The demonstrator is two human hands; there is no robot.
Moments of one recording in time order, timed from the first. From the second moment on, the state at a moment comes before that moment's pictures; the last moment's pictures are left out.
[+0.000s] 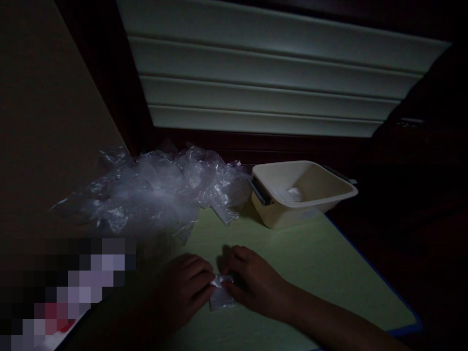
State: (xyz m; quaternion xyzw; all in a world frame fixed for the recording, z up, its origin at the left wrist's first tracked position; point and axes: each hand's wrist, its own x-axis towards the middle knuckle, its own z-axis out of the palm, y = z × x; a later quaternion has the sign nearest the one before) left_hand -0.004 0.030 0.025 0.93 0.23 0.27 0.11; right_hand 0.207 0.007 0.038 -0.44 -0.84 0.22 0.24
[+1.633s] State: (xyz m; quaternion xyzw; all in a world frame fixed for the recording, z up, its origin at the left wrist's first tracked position) left_hand 0.032 0.066 0.077 0.95 0.16 0.27 -0.02; right_hand 0.314 0.032 0.133 -0.49 -0.71 0.18 0.46
